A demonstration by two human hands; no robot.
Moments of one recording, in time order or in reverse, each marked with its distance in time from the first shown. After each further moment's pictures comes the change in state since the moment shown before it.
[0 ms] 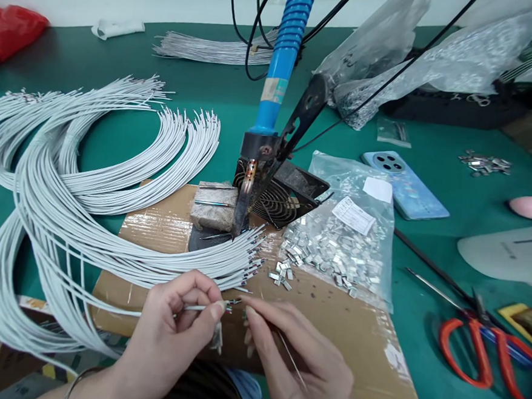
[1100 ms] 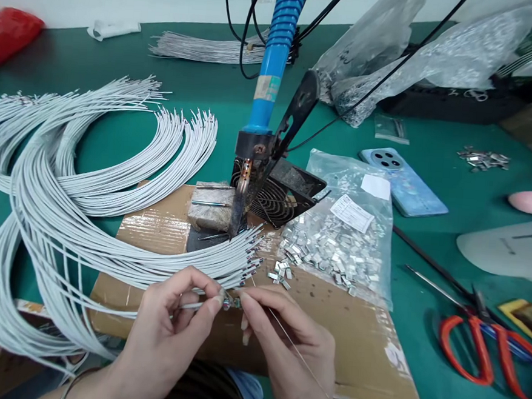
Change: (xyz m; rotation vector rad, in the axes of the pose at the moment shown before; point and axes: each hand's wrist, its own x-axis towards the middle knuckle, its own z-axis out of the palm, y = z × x) left_hand -0.001 -0.009 -0.004 0.112 0.037 0.081; right_hand 0.011 0.001 0.009 0.227 -0.018 0.246
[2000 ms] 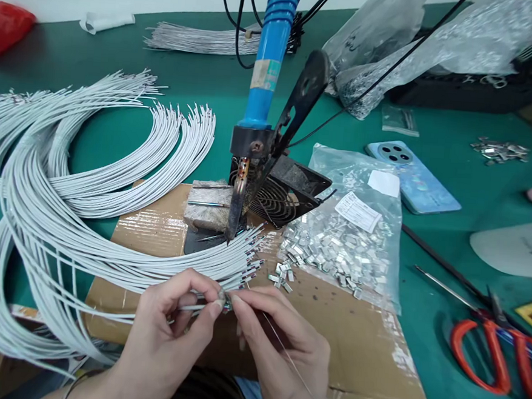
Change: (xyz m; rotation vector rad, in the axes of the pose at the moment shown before) left_hand 0.004 0.004 0.005 0.017 0.066 0.038; right_hand 0.000 0.004 0.008 -0.005 0.042 0.028
